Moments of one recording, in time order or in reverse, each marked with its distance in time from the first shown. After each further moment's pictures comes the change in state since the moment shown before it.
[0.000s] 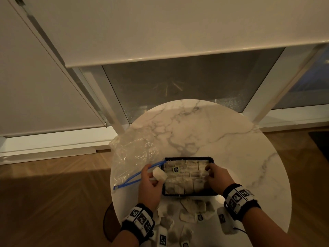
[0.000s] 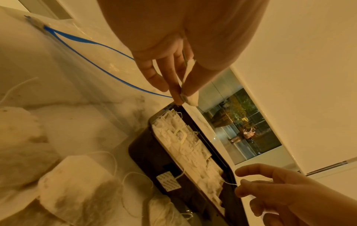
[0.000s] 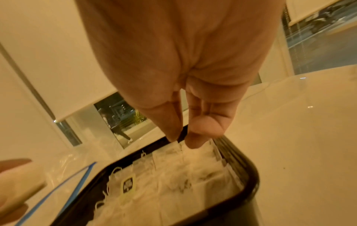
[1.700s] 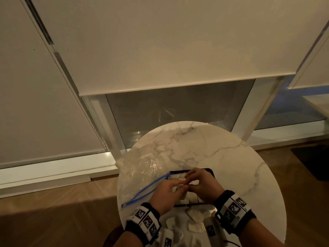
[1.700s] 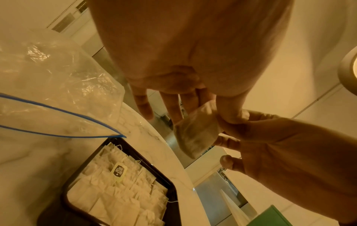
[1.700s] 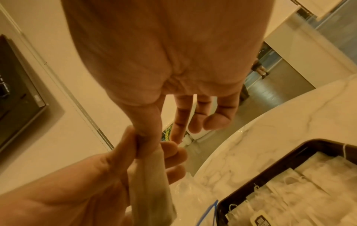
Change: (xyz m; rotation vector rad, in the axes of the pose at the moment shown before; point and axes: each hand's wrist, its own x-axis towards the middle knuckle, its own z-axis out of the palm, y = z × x) left_hand -0.028 0.076 -0.028 0.185 -0.603 0.336; right_hand -0.104 -0.112 -0.016 0.174 0.122 -0.459
